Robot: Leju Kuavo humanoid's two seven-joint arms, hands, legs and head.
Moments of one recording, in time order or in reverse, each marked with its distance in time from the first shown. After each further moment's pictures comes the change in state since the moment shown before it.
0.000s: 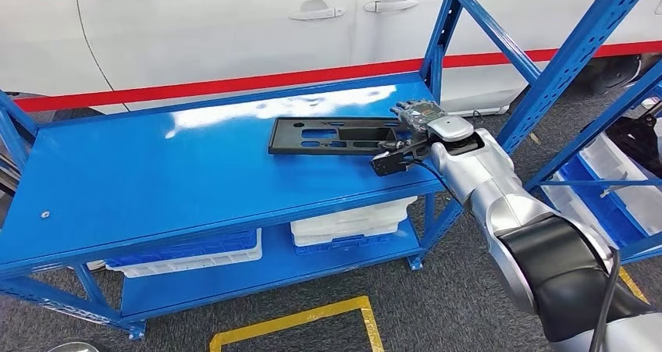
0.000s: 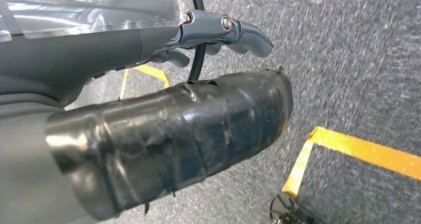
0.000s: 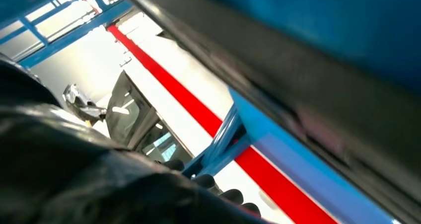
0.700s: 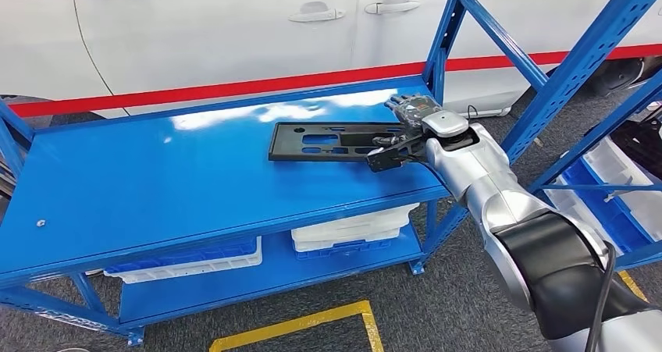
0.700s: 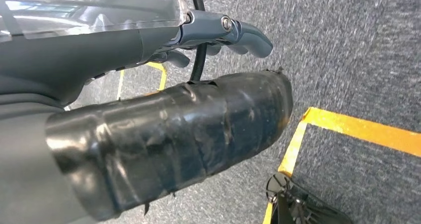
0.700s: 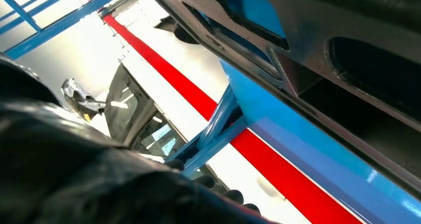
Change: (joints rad) left arm -0.001 -0.002 0.000 0.000 0.016 -0.016 -0.006; right arm -0.018 0.020 -0.001 0.000 0.015 0.000 0.001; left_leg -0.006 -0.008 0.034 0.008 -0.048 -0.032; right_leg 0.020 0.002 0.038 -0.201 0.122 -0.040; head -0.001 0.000
